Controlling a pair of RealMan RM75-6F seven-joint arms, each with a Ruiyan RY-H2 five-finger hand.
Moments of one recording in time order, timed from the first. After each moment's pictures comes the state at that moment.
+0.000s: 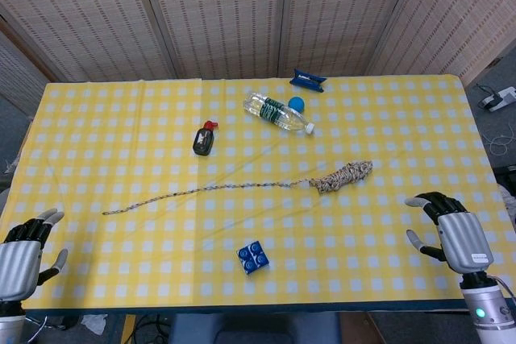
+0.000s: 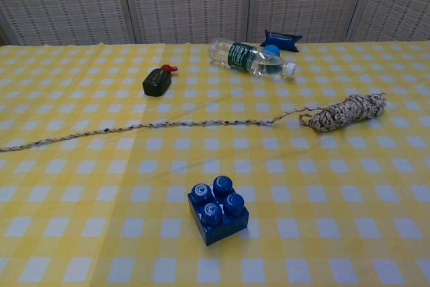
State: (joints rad) left arm -0.04 -1.16 -0.03 -1.70 1.52 1.55 0.28; right arm 0.12 -1.09 0.05 -1.74 -1.57 1.46 -0.01
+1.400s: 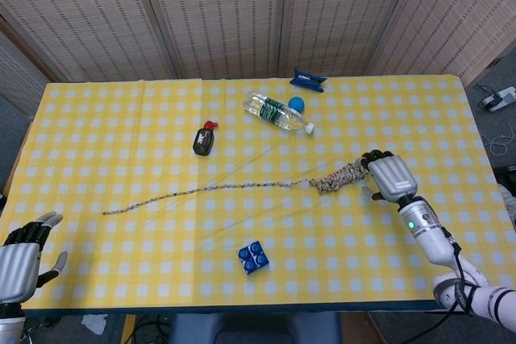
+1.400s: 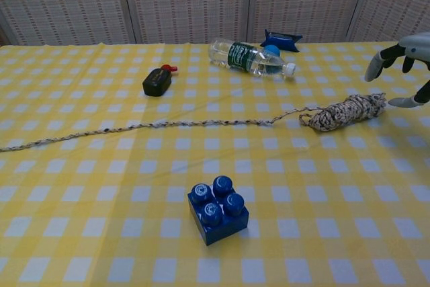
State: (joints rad) left arm -0.03 -1.16 -0.03 -1.71 1.50 1.55 0.27; right arm 0.57 -1.32 0.17 -1.34 -1.31 0.87 -0.16
